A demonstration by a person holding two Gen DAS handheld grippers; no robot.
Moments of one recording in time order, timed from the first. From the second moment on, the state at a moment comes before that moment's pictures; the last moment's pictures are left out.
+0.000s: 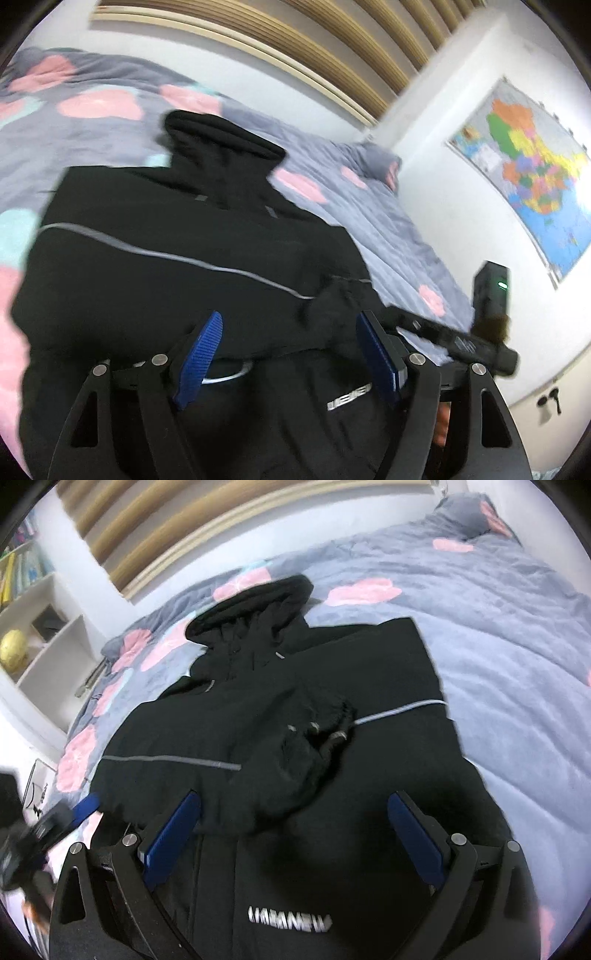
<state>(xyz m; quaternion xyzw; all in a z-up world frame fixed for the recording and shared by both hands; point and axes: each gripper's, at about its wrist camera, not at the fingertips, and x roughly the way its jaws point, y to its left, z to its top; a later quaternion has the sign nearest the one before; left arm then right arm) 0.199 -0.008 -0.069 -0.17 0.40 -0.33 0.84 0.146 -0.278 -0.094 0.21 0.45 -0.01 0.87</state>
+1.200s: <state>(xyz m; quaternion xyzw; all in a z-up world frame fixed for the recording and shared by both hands) 0.274 -0.030 -0.128 0.04 0.45 -0.14 0.88 0.177 -0.333 -0.116 0.13 0.47 -0.11 0.86</state>
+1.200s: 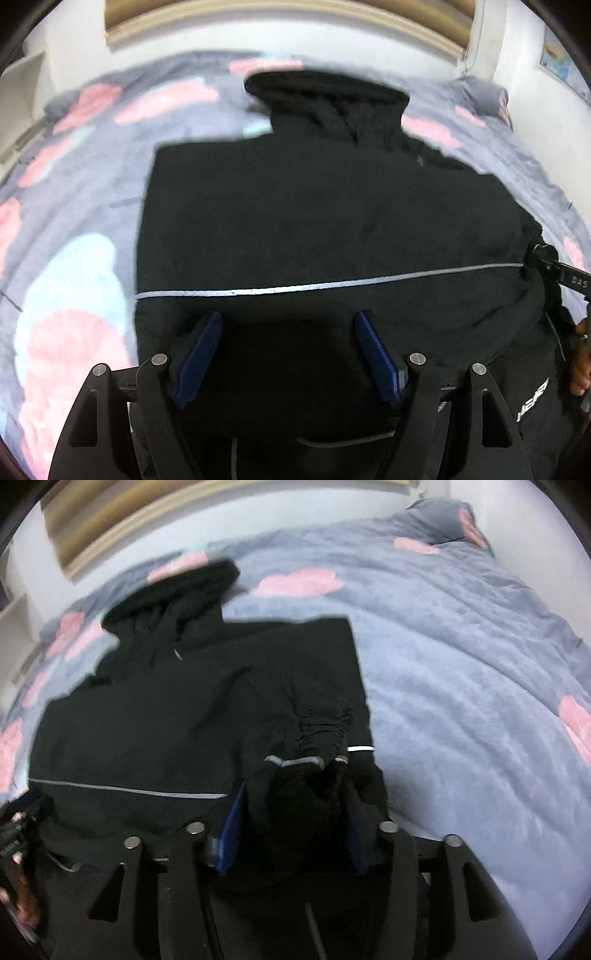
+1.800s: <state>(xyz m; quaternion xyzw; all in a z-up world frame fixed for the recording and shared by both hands) 0.261 -0.046 -0.143 0.07 0.42 -0.08 0.90 0.204 -0.228 -0.154 0.00 0.48 -0.08 0.87</state>
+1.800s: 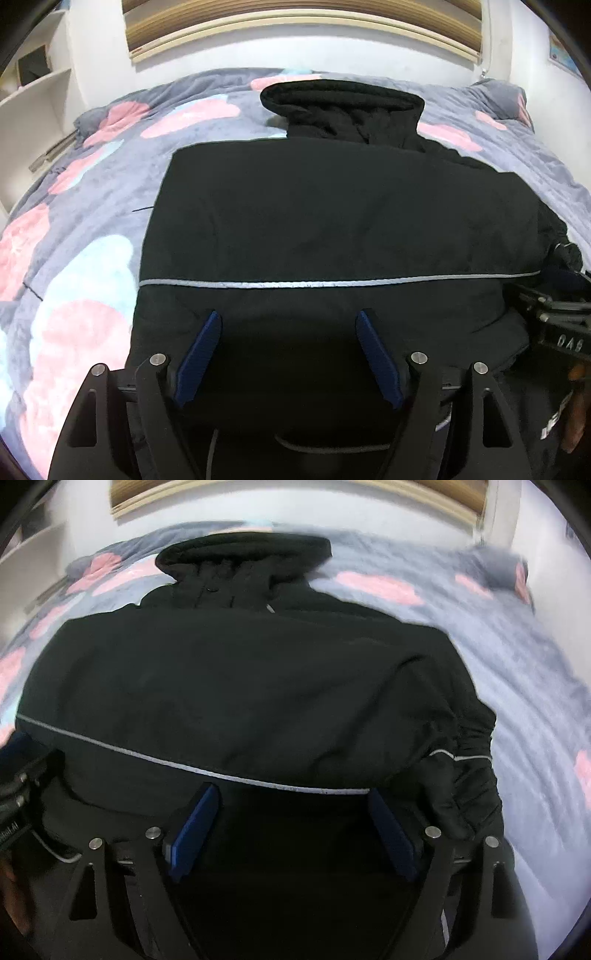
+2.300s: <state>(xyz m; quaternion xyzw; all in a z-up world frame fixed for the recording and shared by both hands) 0.245 -0.043 -0.138 0.06 0.39 -0.09 0.92 0.164 -0.211 -0.121 -0.02 0.45 -0.08 0.89</state>
